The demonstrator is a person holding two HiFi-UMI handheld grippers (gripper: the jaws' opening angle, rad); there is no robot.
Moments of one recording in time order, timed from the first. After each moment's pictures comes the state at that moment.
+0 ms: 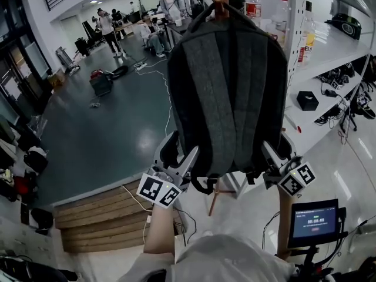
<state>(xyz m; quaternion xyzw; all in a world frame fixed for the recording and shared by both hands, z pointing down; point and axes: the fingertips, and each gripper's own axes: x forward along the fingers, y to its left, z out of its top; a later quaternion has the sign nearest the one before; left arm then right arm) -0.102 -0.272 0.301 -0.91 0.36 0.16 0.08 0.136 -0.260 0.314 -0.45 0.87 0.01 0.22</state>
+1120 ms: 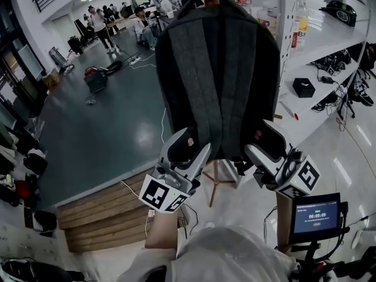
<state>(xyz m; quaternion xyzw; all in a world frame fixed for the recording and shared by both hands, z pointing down) -0.048 -0.225 0.264 -0.93 0.30 0.17 0.11 0.068 -0.193 0.239 -0.31 0.92 0.09 0.23</state>
